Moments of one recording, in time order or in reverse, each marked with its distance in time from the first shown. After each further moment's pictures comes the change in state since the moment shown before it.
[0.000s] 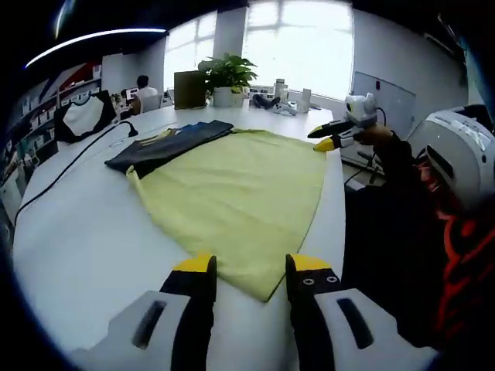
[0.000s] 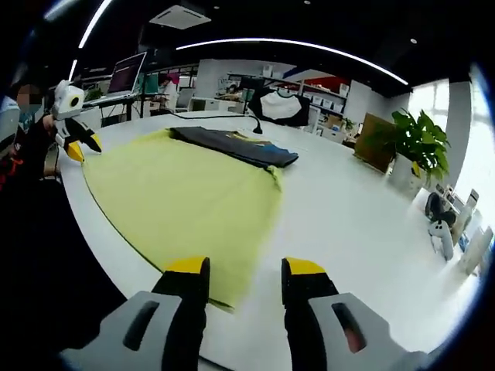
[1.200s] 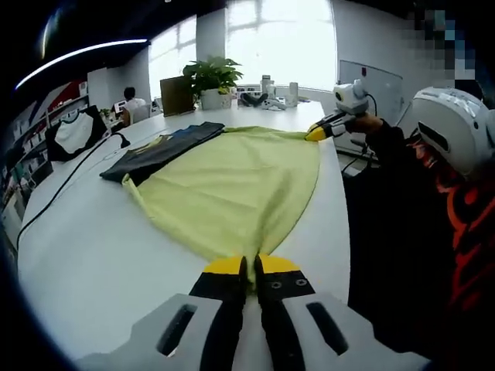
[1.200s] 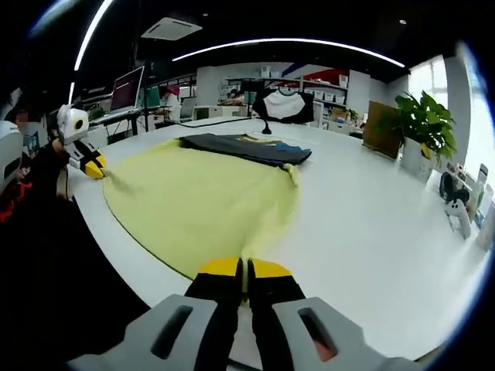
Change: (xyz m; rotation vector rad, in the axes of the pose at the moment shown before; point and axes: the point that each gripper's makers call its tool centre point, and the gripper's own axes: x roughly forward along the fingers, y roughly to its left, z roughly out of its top) left arm 0.001 0.006 -0.006 0.094 -0.012 -0.018; right arm 0.003 0.027 0.002 0.101 -0.030 0.071
